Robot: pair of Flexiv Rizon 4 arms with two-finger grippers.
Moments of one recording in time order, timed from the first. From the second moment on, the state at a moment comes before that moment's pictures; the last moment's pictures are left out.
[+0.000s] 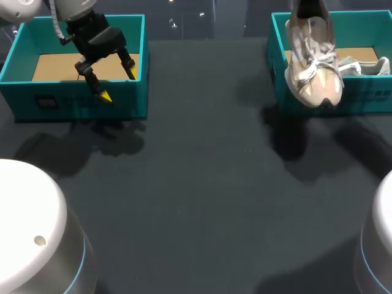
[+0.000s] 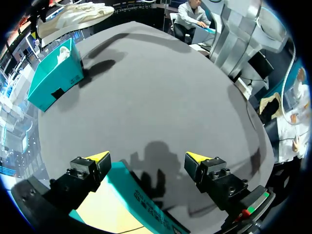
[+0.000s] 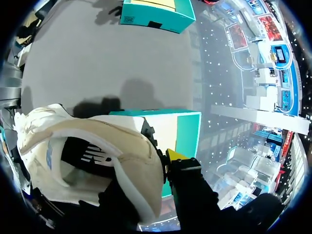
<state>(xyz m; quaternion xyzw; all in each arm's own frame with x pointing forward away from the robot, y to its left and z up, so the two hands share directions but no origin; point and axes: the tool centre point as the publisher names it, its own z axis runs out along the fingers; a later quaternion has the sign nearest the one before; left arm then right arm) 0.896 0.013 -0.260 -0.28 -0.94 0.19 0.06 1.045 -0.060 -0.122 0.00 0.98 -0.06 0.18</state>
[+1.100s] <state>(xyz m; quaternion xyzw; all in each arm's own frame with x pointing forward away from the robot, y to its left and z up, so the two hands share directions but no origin) 0.896 0.013 -0.260 -0.28 -0.94 0.19 0.06 1.170 -0.215 -0.119 -0.03 0.98 -0.11 0.16</state>
